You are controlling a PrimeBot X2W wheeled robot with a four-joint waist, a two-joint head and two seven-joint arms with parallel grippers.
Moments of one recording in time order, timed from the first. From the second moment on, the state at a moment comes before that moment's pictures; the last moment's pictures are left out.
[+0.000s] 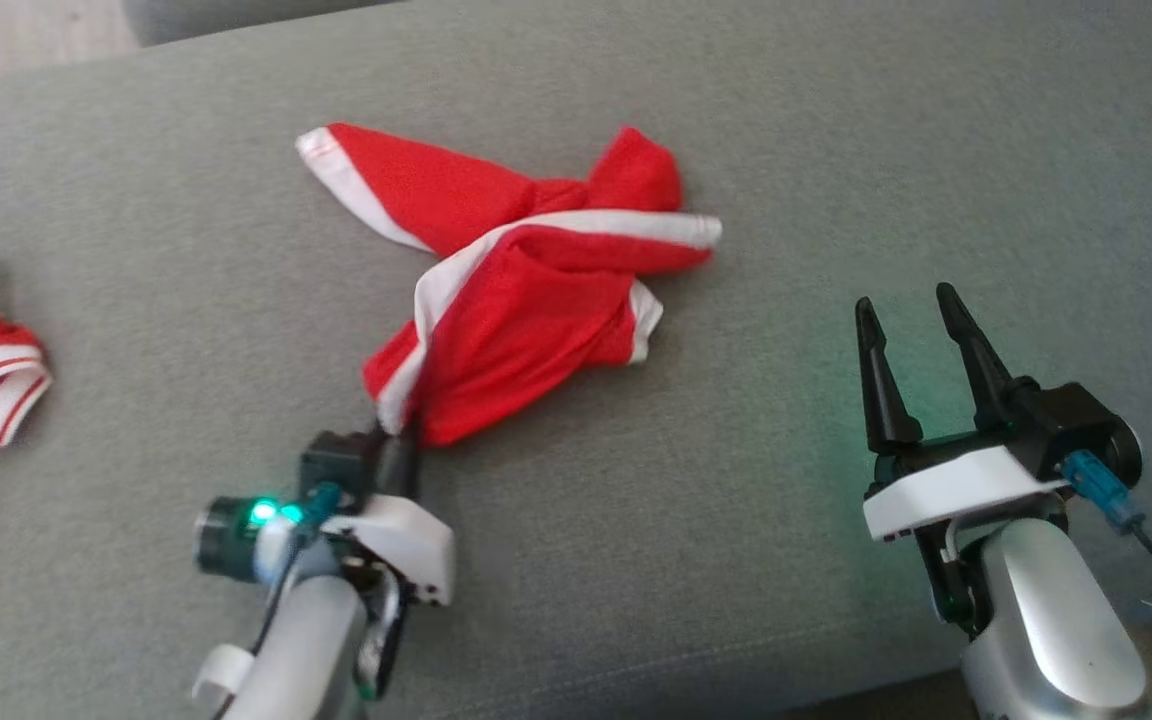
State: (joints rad) left arm -0.30 0.05 -0.41 0.61 -0.16 0.13 -0.26; right arm -0.25 -0.05 0.09 0.36 0.08 0.13 -0.25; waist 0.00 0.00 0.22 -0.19
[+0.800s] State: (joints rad) left arm -0.25 0.05 -0.32 0.47 -0.10 0.14 -0.26; right arm -0.34 -0.05 0.20 0.57 0.08 0.13 -0.25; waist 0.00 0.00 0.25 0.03
